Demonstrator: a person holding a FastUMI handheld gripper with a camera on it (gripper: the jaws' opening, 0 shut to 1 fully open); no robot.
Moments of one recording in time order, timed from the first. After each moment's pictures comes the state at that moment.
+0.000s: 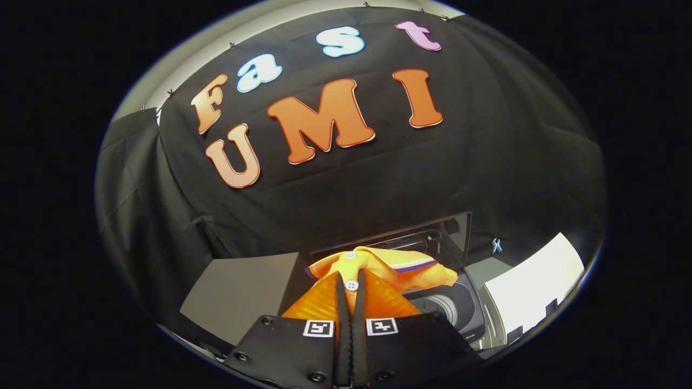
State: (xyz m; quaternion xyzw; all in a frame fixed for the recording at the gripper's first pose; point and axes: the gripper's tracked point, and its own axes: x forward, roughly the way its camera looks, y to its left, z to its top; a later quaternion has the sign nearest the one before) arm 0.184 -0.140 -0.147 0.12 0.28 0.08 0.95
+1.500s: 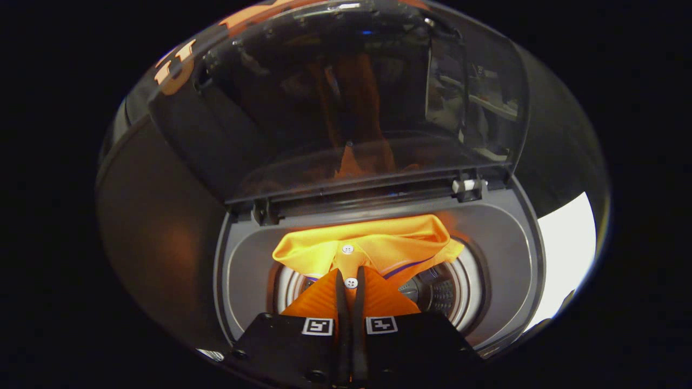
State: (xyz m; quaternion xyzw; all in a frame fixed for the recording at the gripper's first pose) arm 0.217 -0.187 -0.501 0.06 0.50 0.05 0.86
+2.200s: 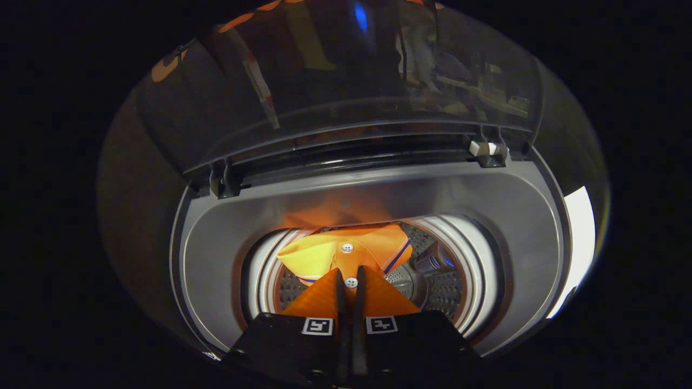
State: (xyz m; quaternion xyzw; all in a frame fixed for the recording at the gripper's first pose) arm 0.214 -0.193 -0.549 0.04 0.53 0.03 0.84
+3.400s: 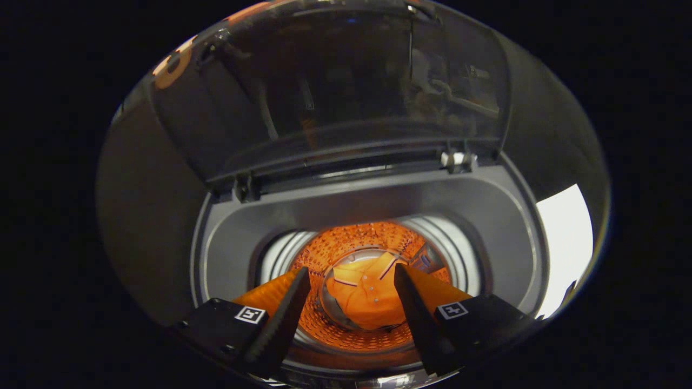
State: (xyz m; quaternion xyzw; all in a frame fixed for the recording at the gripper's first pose) arm 0.203 -0.194 -0.484 0.05 0.48 0.02 0.88
